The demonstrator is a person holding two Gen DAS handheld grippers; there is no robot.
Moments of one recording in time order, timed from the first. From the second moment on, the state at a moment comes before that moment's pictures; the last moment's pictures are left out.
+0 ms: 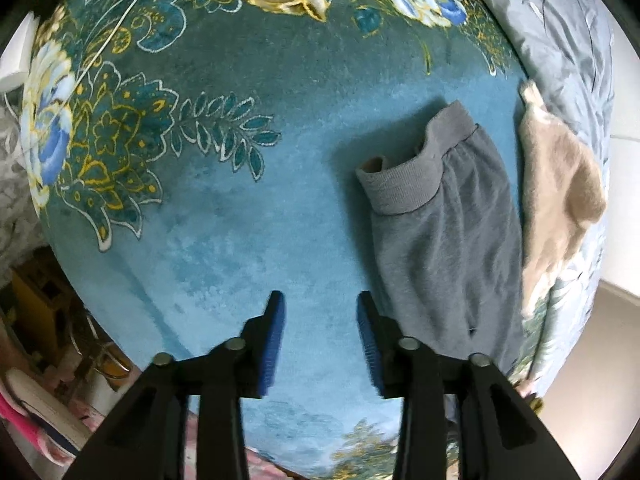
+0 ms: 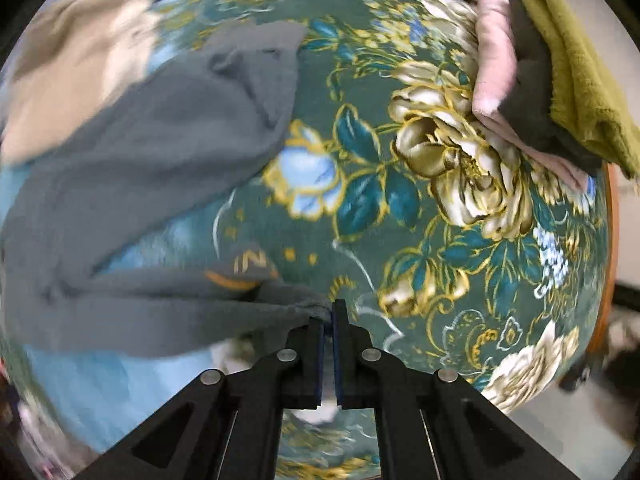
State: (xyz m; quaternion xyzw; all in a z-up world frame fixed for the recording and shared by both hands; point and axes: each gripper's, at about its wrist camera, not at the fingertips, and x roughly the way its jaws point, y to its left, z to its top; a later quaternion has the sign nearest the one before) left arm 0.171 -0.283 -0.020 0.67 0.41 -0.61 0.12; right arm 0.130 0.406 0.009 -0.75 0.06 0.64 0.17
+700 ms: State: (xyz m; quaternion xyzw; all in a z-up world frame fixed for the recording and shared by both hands) left arm 0.125 -0.262 -0.078 0.63 0.53 -0.57 0.08; right arm 0.166 0.313 0.083 -0.70 -0.06 0.70 0.12
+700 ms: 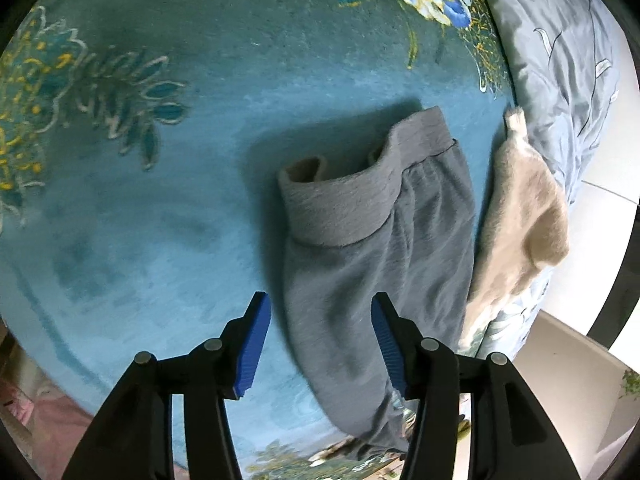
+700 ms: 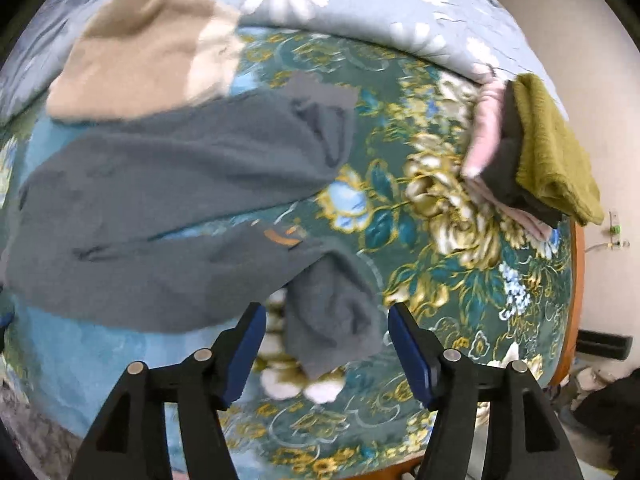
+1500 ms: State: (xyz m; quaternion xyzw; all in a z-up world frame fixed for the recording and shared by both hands) left arm 0.070 -0.212 -0.049 0.62 0.49 -0.61 0.02; right arm 0.117 0.218 0.069 -0.69 -0.12 0.71 0.01
